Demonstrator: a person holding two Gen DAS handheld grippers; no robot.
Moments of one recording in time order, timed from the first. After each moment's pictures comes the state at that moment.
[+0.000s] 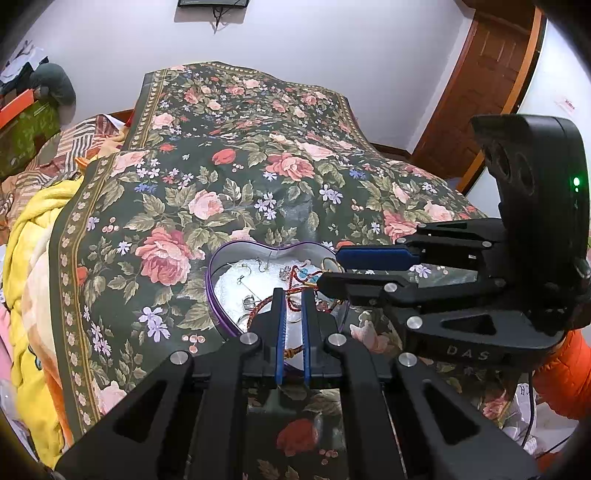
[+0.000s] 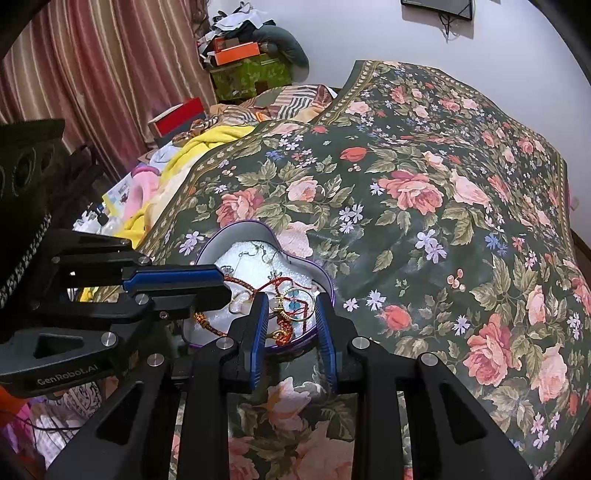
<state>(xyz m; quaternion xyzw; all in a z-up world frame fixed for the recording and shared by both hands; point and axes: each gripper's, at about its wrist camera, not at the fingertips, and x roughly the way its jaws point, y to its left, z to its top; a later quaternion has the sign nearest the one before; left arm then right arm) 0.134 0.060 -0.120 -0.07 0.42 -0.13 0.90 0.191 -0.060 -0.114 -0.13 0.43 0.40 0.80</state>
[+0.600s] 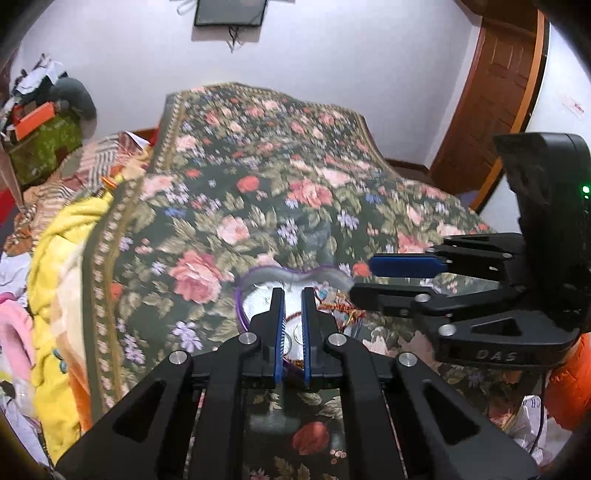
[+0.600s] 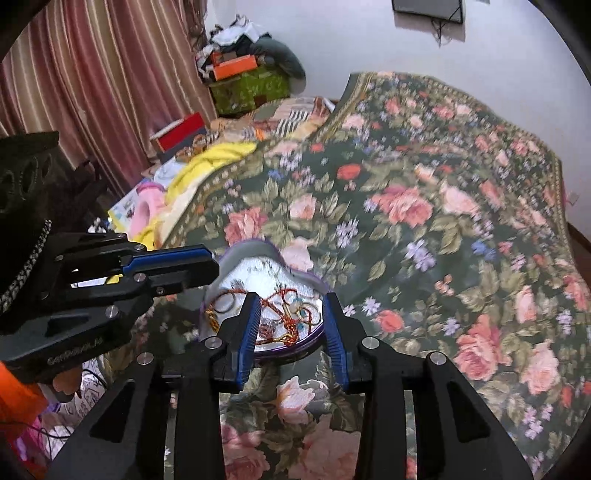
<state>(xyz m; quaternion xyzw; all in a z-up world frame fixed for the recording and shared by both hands) 0.122 0.068 -0.093 -0.06 0.38 -0.08 0.92 0.179 -0.074 -0.080 -0.11 0.40 0.40 0.82</state>
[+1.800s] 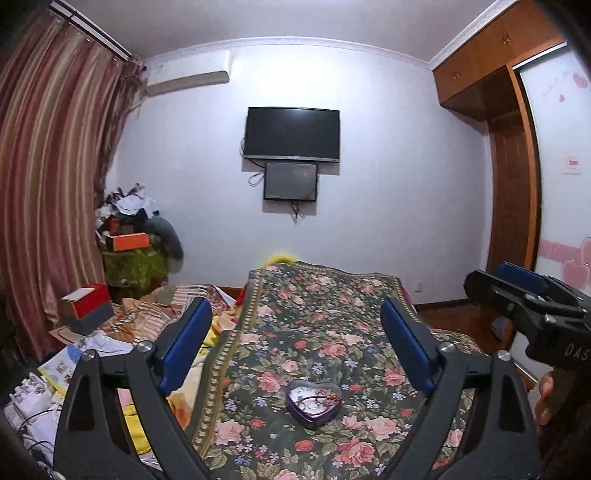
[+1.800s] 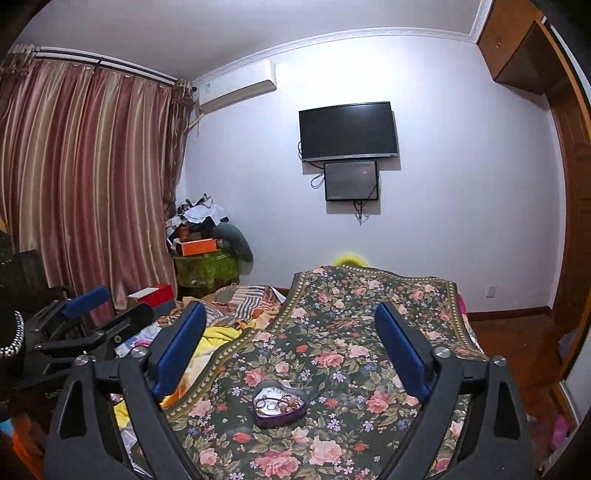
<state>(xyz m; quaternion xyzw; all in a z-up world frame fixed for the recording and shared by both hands) -0.085 0.023 0.063 -0.03 0.07 0.08 0.99 0.005 -0.150 0.064 0.00 0.09 0.28 0.96</state>
